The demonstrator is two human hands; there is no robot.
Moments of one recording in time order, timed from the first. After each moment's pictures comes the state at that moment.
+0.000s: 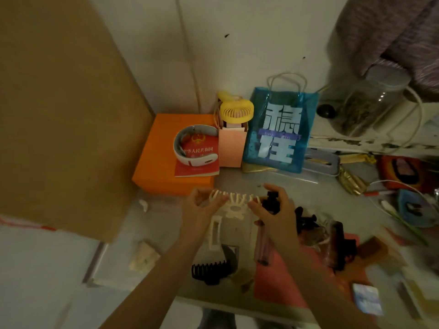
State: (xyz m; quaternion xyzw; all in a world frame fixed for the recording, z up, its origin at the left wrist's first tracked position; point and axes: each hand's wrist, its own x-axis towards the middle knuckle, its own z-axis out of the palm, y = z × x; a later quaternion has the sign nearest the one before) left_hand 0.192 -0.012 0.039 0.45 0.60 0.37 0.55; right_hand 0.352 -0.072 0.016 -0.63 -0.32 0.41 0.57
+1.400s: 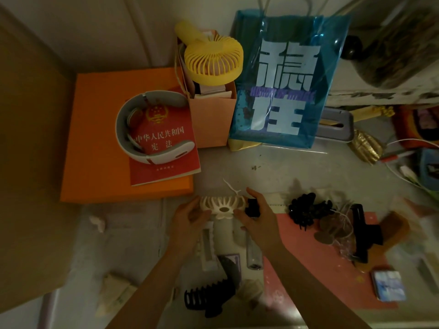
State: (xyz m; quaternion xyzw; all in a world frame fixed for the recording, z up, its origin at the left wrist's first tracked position) left_hand 0.181 0.057 -0.122 0.51 0.60 0.18 0.59; right_hand 0.341 -0.019 -0.134 -0.73 -0.23 0.47 0.45
